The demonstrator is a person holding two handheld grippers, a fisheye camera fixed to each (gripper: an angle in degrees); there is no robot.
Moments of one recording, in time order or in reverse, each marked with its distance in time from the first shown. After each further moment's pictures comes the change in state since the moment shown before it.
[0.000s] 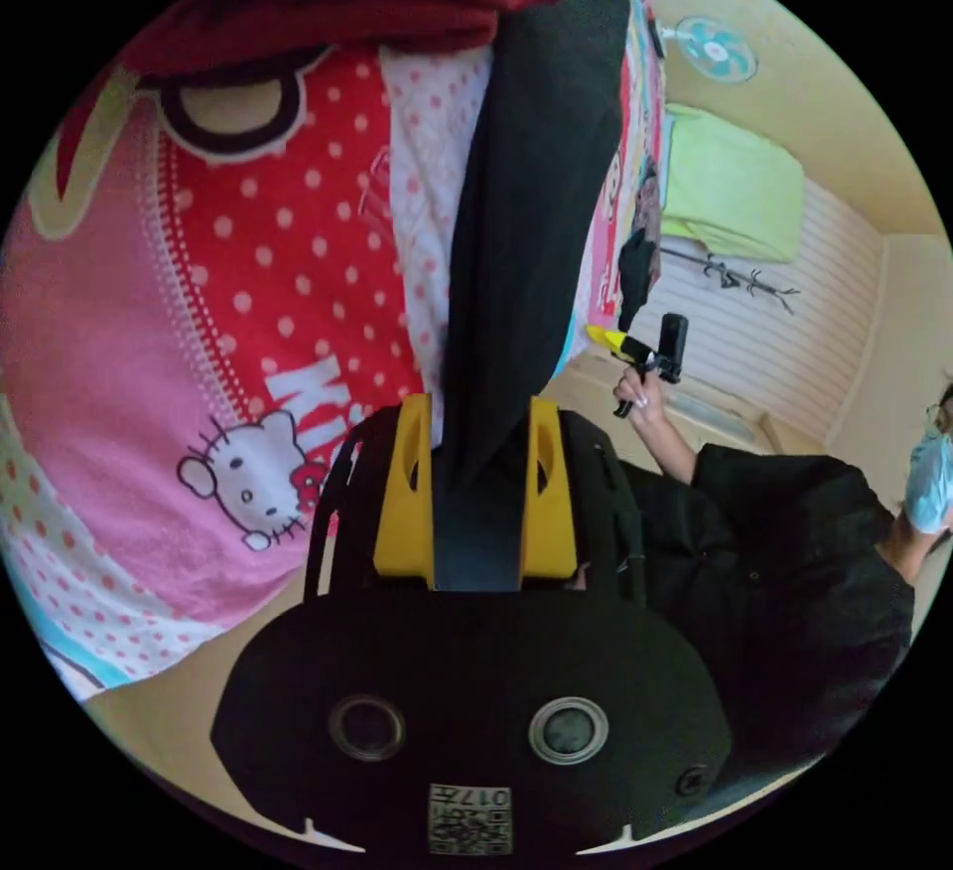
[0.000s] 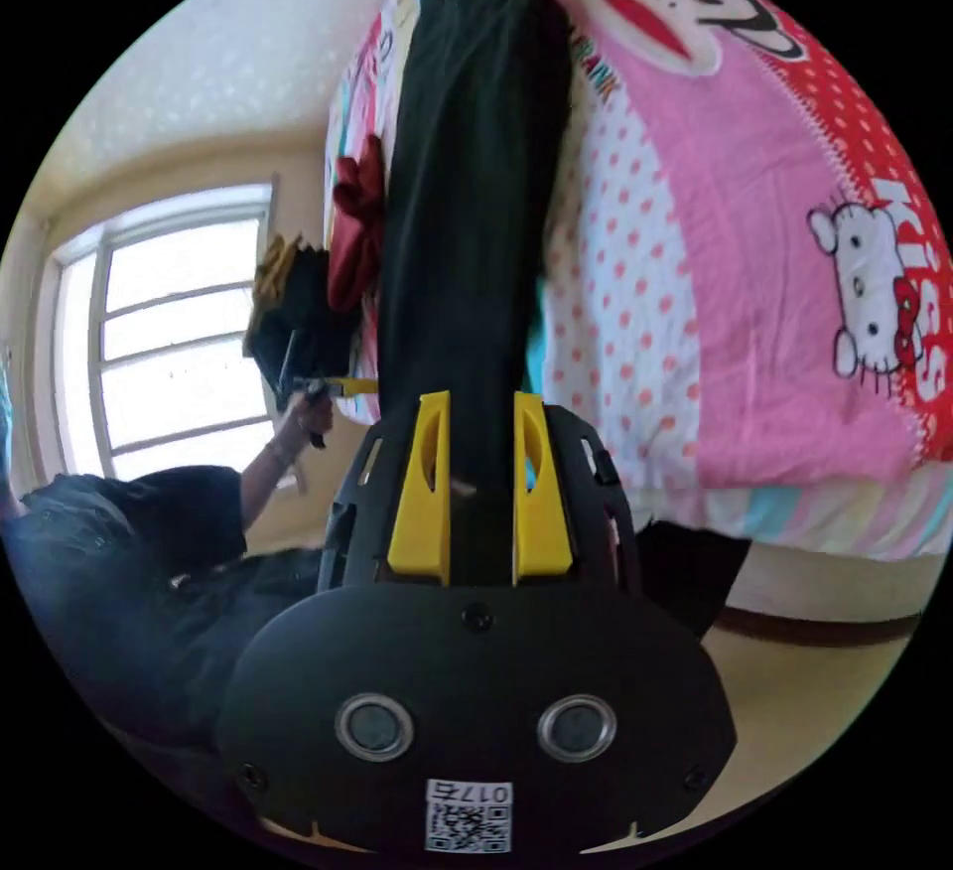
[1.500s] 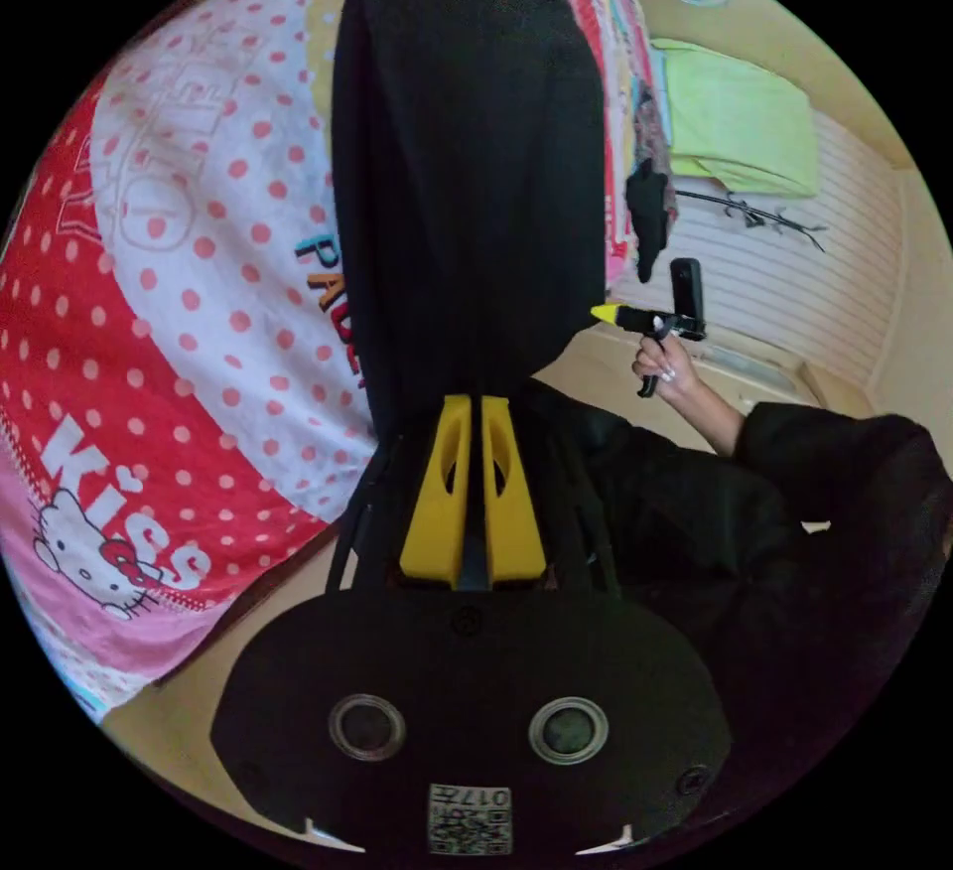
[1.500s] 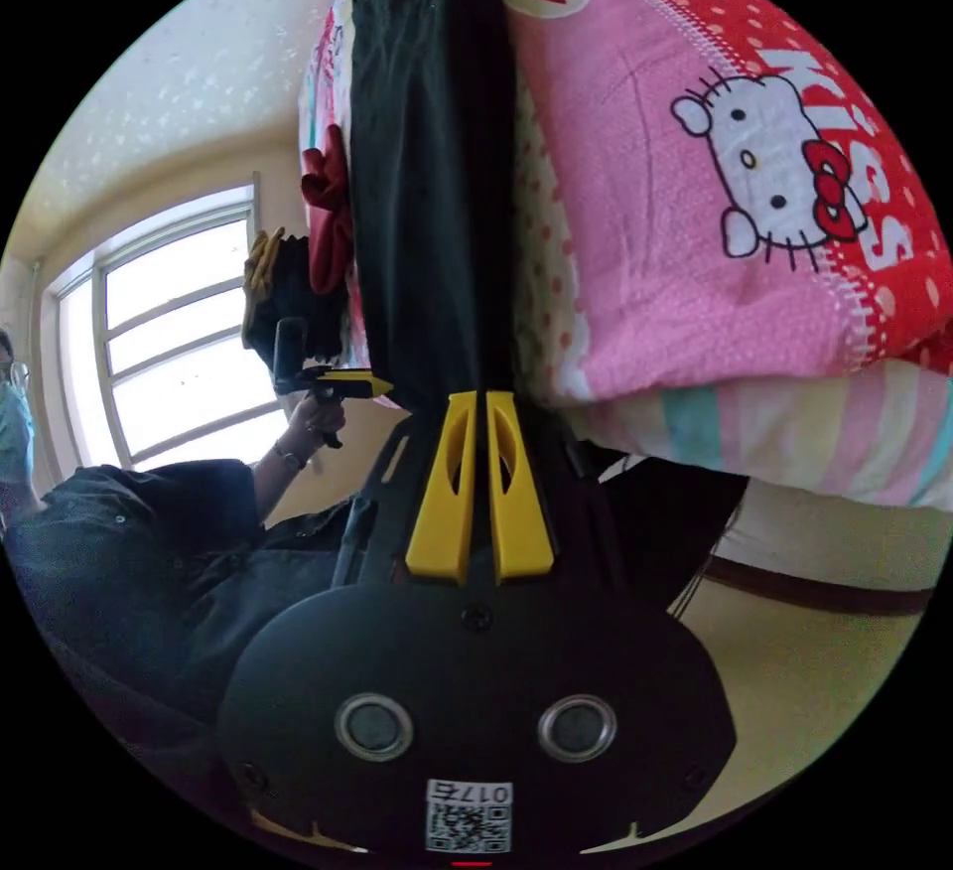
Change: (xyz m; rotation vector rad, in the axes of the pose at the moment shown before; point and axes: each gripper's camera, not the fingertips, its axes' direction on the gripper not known) left arm 0.110 0.030 0.170 -0.101 -0.092 0.128; right arm 0.005 0.073 -0.066 -0.134 -0.120 0.025
